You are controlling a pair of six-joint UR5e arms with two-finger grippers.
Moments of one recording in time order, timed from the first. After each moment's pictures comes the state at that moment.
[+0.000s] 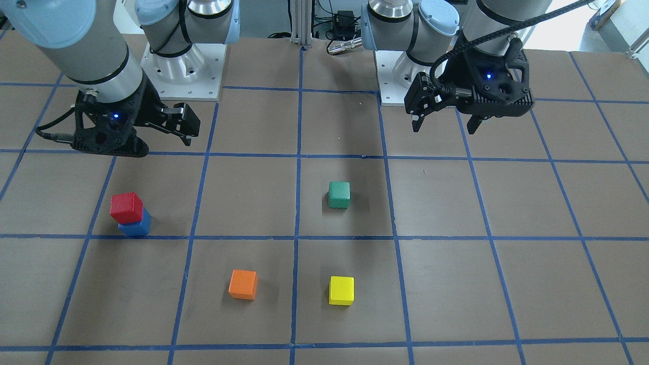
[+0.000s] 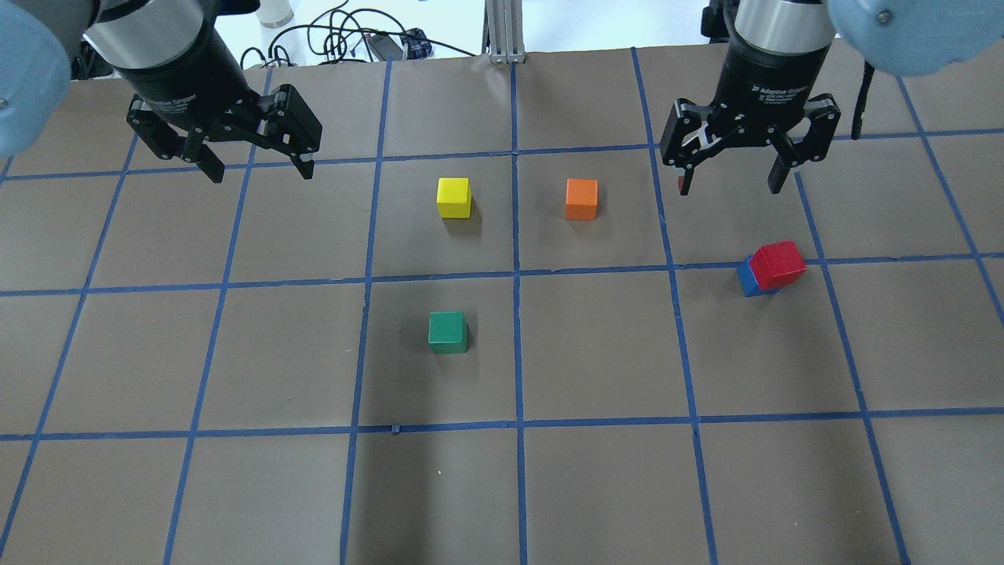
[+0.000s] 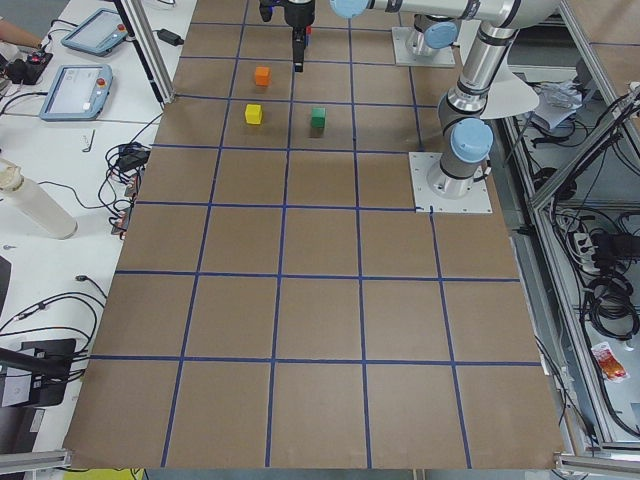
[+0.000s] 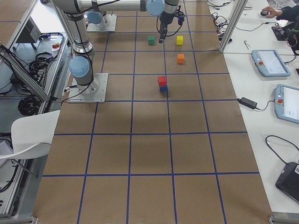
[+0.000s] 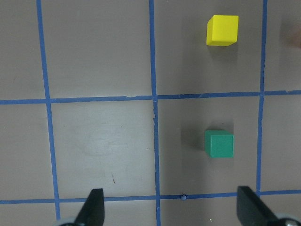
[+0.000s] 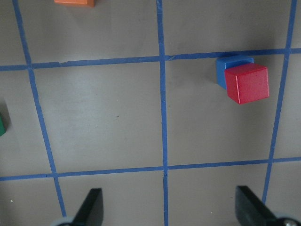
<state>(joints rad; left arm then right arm) -1.57 -1.58 -1.49 -1.61 1.56 0.01 1.61 -1.44 1.45 -1.39 -1.59 0.09</state>
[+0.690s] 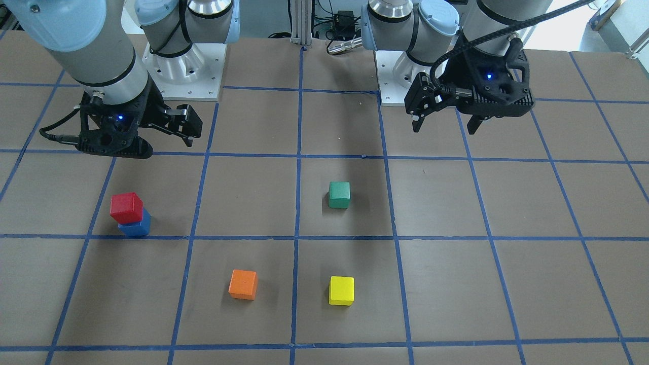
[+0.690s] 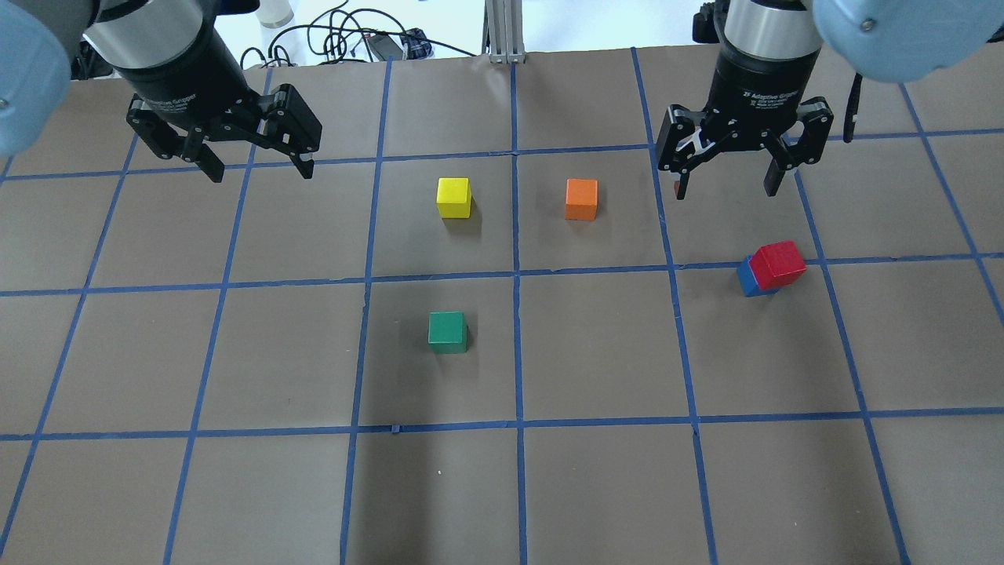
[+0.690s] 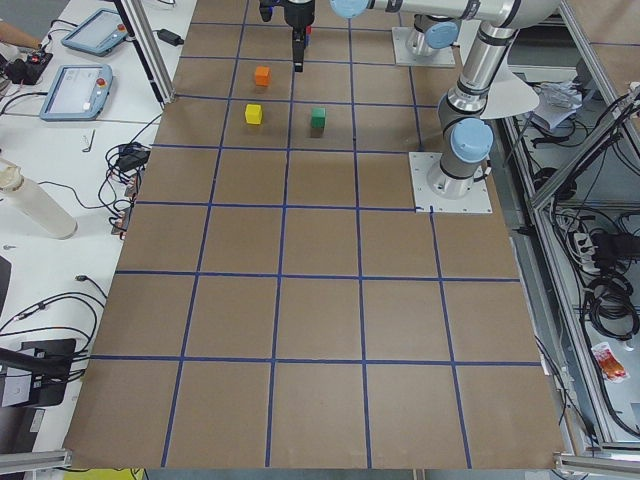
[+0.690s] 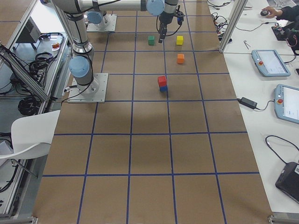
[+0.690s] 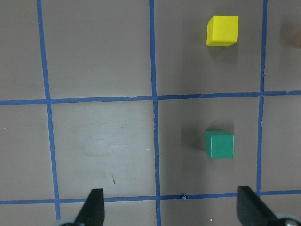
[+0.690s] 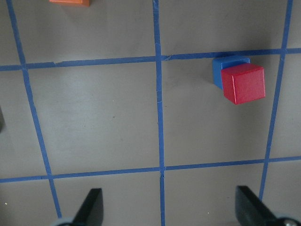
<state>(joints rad) -1.57 -1.58 -1.49 -1.61 1.56 0.01 1.61 -1.43 1.45 -1.40 -1.60 0.09</state>
